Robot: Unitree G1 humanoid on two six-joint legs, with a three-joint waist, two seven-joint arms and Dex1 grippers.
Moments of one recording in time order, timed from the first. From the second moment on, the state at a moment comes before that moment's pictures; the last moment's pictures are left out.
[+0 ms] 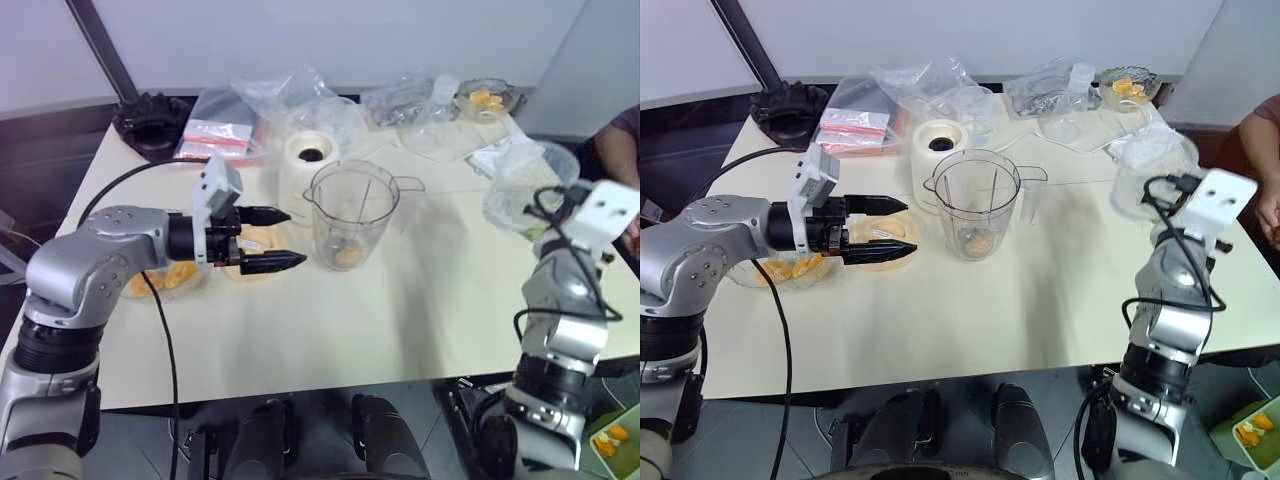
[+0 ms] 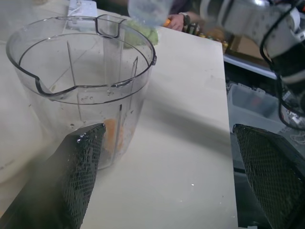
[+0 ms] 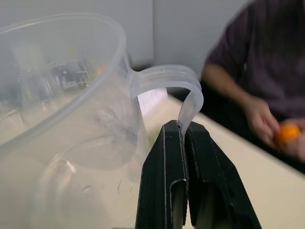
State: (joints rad) left arm -0.58 0.77 0.01 -0.31 -0.74 0.88 -0.98; right arm -0.35 -0.22 -0.51 -0.21 0.07 0.51 -0.19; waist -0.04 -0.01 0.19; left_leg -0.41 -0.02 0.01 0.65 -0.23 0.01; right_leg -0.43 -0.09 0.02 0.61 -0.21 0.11
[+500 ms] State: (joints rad) left arm -0.54 0.80 -0.05 -0.34 -0.72 0.89 -1.00; right arm -0.17 -0.15 -0.52 -0.23 0.09 0.41 -0.23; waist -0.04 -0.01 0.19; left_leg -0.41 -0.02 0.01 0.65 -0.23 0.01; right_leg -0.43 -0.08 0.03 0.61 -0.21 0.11
